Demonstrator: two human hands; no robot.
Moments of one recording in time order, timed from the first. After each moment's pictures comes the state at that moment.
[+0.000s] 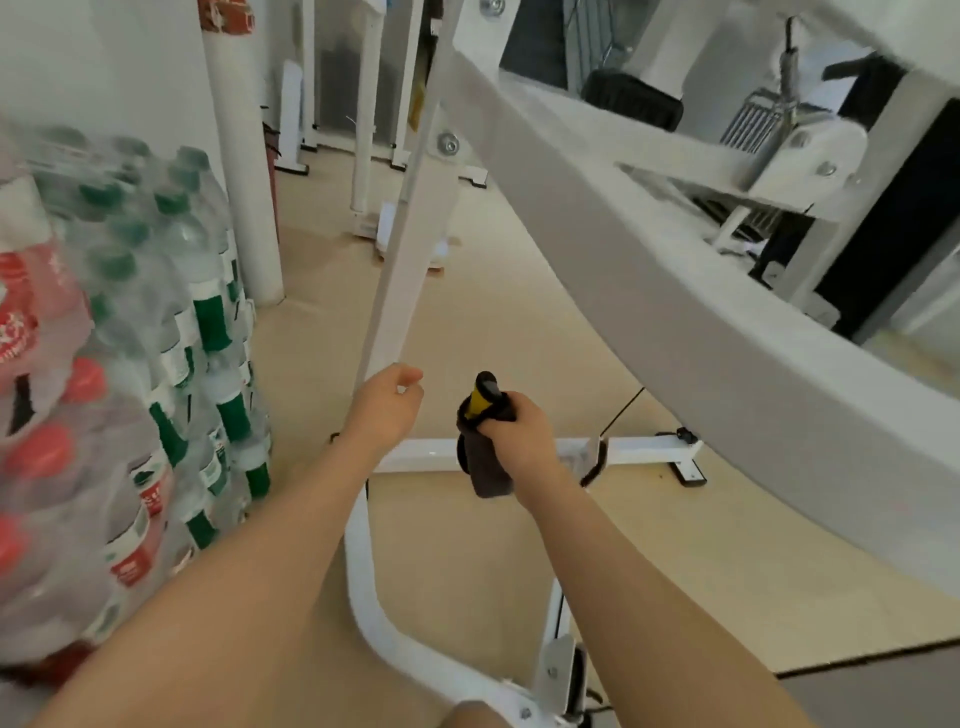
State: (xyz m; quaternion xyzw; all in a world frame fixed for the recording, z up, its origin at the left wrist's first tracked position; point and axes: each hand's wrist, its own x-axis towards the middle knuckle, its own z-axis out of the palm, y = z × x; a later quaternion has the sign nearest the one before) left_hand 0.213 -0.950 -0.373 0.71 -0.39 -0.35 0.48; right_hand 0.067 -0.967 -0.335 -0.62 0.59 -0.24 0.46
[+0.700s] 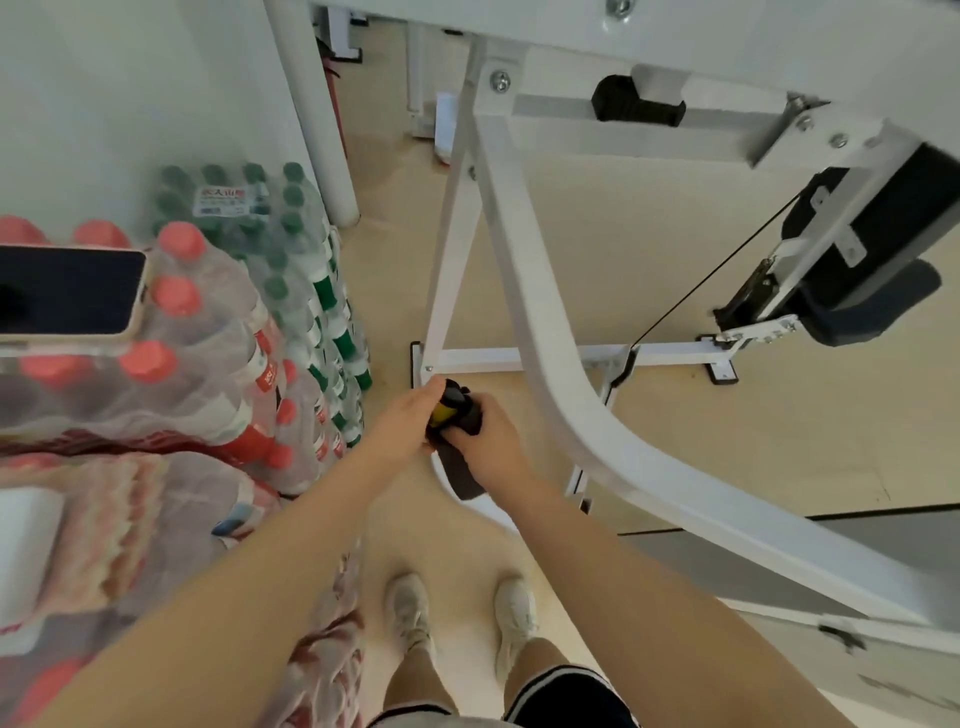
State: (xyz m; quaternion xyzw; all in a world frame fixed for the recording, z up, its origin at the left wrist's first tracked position) left_hand 0.191 -0.805 -0.144 0.68 -0.22 -0.57 0.41; right_hand 0.085 -0.842 -0.157 -0.61 0.56 -0.11 0.55
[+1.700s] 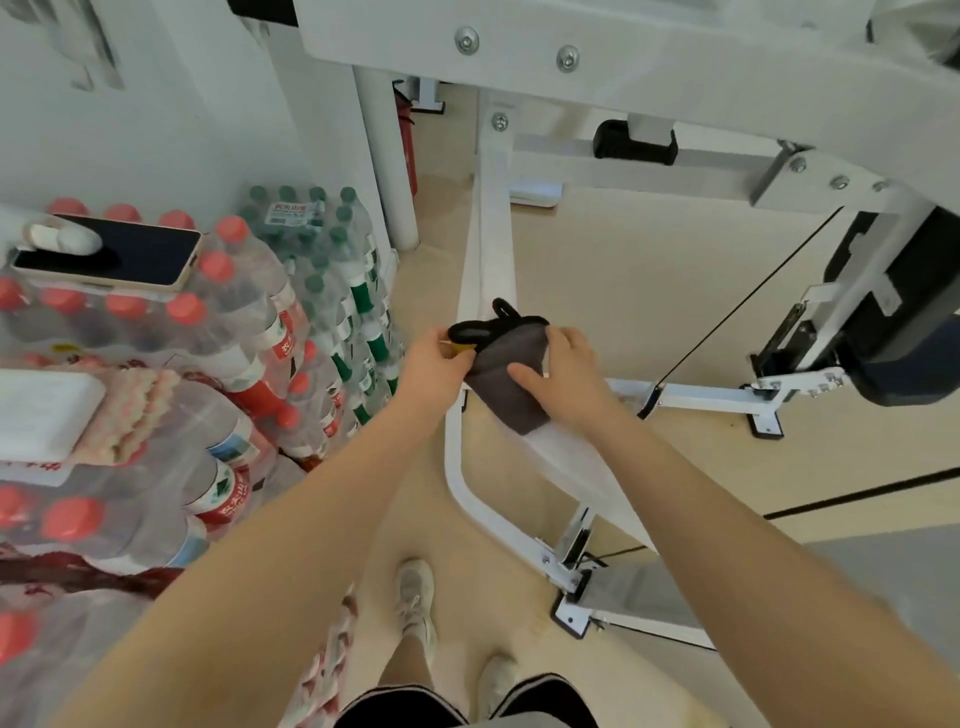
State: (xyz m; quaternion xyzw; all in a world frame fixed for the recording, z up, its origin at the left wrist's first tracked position) left_hand 0.102 -0.839 -0.082 0.76 -0.23 -0.35 0.49; right_hand -0.024 -0.913 -0.064 -0.81 0.46 -0.03 0.36
